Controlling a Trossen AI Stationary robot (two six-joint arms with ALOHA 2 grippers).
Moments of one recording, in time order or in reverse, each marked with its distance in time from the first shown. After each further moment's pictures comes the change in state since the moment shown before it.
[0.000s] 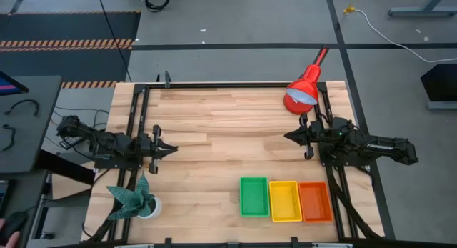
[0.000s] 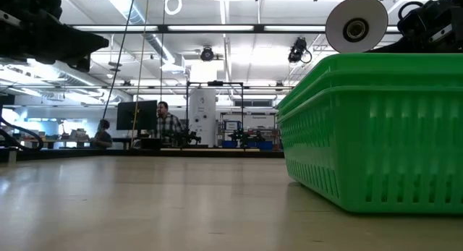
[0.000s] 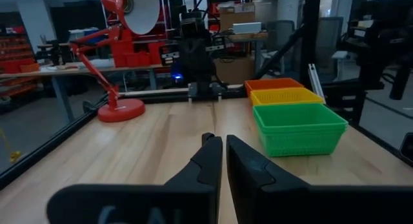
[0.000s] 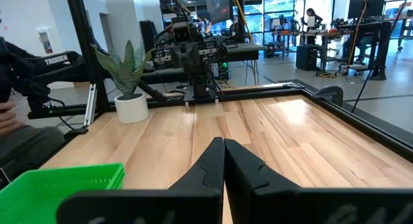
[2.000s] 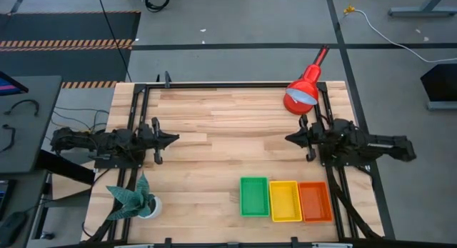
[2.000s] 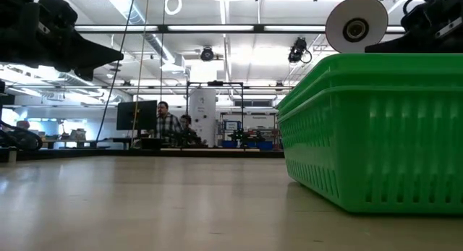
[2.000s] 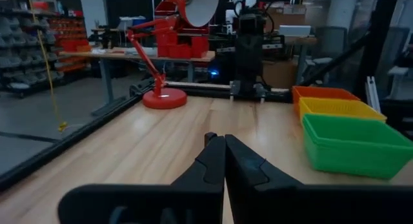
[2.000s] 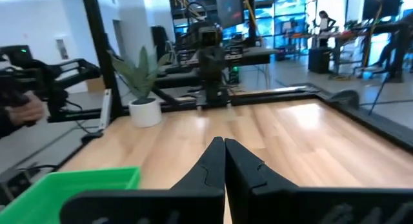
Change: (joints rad) left arm 0.256 -0.014 0.001 -0.027 0.069 -0.088; right arm 0.086 -0.028 0.000 -0.009 0.033 0.029
